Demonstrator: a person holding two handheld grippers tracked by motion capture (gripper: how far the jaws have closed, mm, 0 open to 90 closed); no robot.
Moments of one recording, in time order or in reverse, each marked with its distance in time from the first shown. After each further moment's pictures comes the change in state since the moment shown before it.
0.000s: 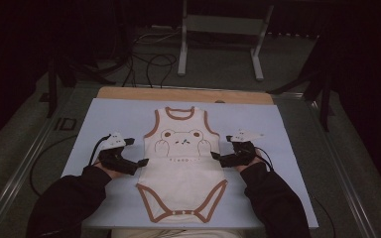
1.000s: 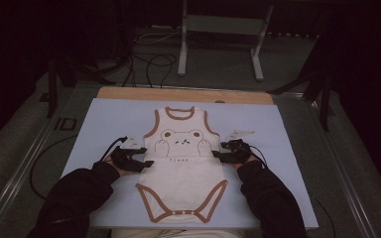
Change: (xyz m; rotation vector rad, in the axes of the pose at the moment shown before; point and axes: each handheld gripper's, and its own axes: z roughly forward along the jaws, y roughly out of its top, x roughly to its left) left arm 0.010 -0.013 0.045 0.244 -0.038 0.096; right arm -0.016 -0.018 0.032 0.158 -0.022 0.055
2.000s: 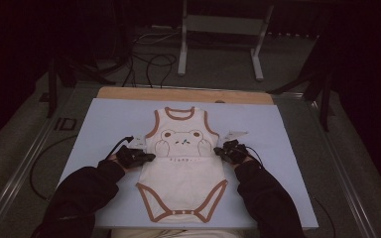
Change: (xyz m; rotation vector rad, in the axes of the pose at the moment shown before) left arm -0.004 0.010 0.011 0.040 -0.009 0.035; right arm 0.011 0.005 0.005 0.065 -0.038 -0.032
